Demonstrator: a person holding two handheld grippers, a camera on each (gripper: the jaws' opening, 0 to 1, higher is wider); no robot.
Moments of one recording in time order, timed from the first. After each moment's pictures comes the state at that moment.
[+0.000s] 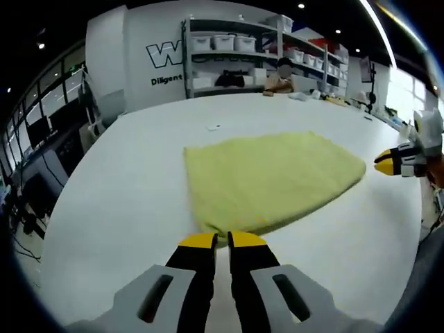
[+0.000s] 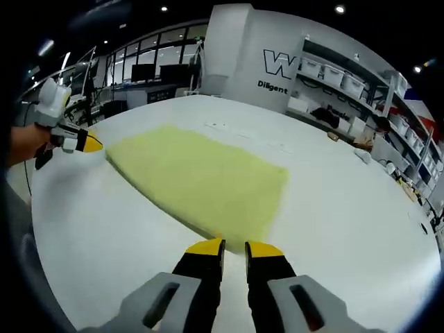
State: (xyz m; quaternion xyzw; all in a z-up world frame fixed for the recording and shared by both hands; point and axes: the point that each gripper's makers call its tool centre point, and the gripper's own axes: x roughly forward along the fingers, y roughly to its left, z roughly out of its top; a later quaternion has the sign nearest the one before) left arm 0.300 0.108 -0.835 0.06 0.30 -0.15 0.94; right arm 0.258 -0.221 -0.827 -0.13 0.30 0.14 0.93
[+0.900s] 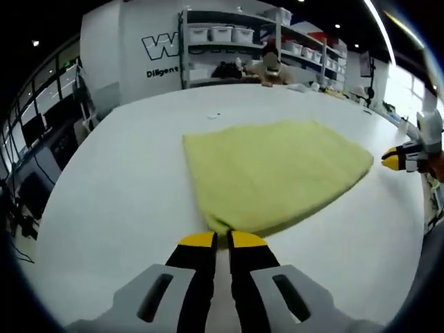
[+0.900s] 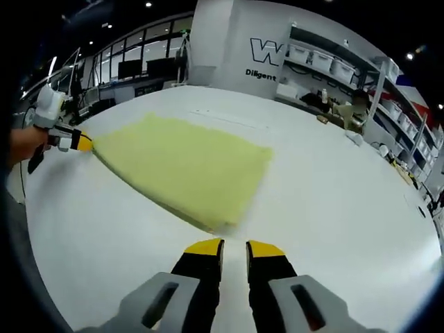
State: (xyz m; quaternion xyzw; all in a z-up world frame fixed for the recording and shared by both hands) left arm 0.318 0.104 -0.852 0.07 0.32 -0.17 0.93; right arm 0.262 -0.249 -0.842 -0.12 0.33 0.12 0.93
